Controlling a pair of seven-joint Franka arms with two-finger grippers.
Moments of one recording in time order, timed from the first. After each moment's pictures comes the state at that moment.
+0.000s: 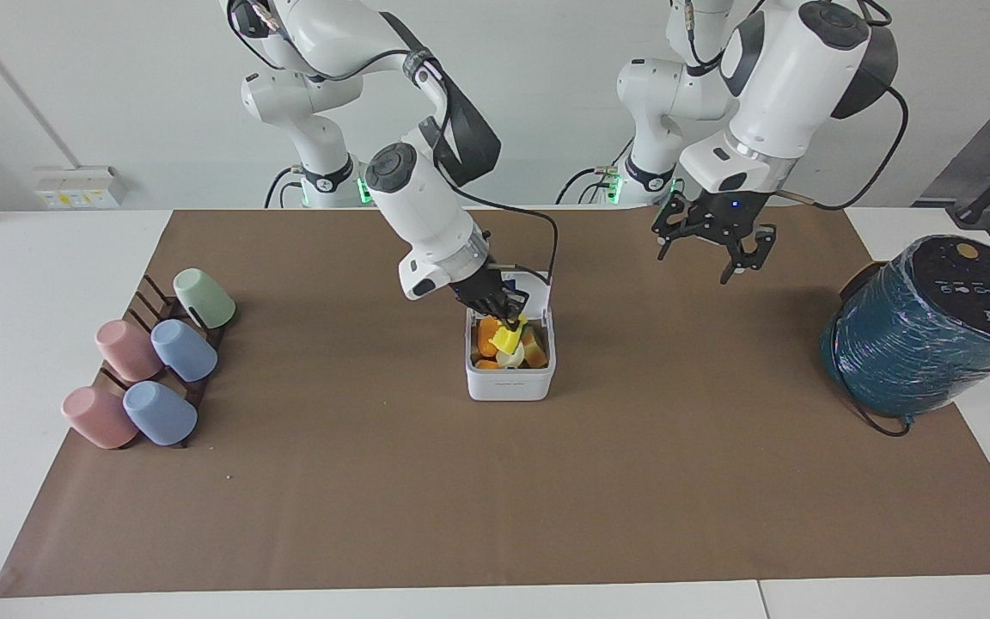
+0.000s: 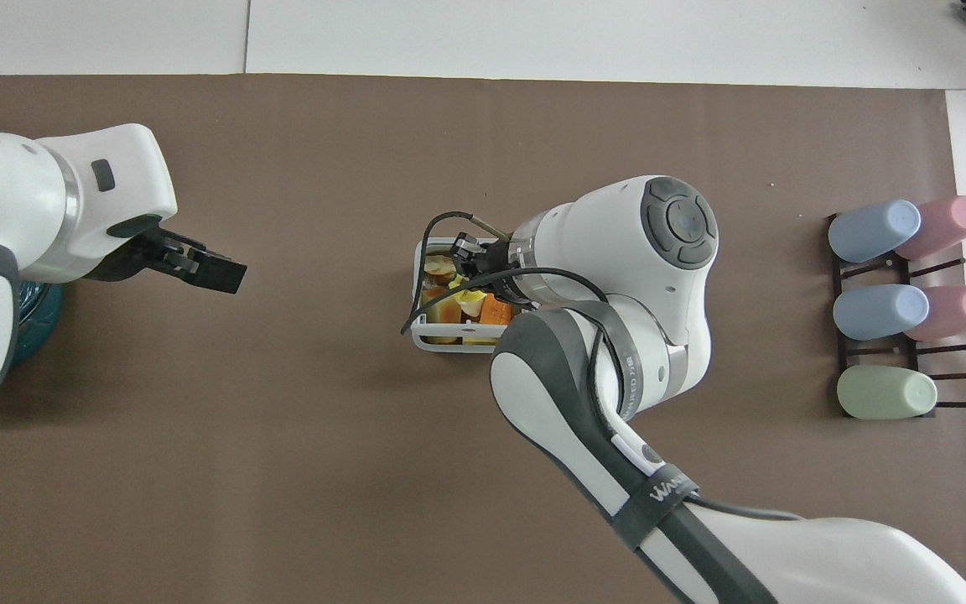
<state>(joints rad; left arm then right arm) -0.35 -0.02 0.11 -1.71 -0.10 1.79 0.20 0.43 0.32 0.10 -1.73 0.43 2.28 0.79</state>
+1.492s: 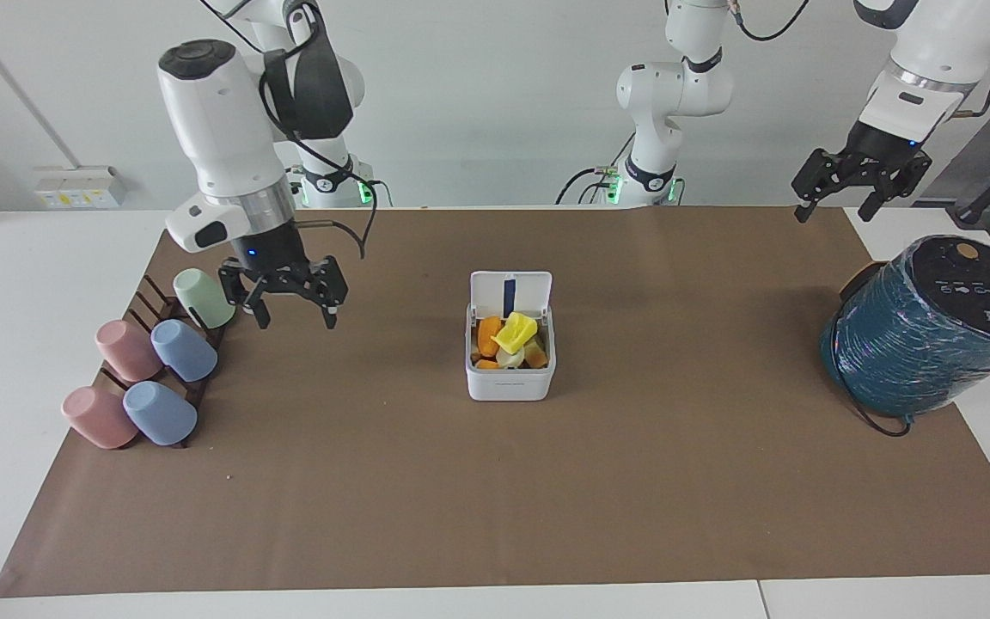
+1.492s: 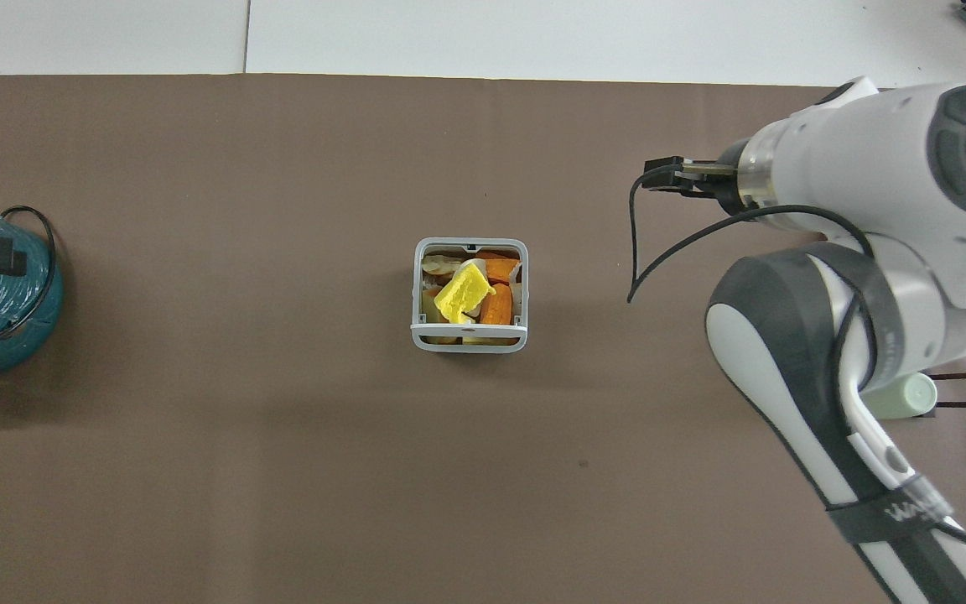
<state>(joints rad) -0.14 -0.07 0.14 -1.59 -0.01 1.61 0.05 0.07 0.08 0.07 -1.67 -0.01 1.99 0.25</state>
